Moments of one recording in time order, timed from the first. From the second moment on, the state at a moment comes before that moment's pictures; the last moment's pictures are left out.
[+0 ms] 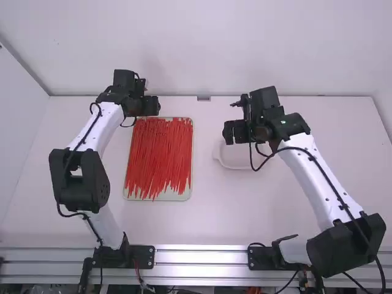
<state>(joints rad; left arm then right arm) 0.00 1.89 1.58 -0.60 0.18 -0.09 0.33 1.47 1.38 -0.89 -0.17 0.12</state>
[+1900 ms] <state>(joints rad) -0.01 2.07 1.34 -0.15 0.14 -0.09 0.33 1.47 1.38 -0.92 -0.17 0.12</state>
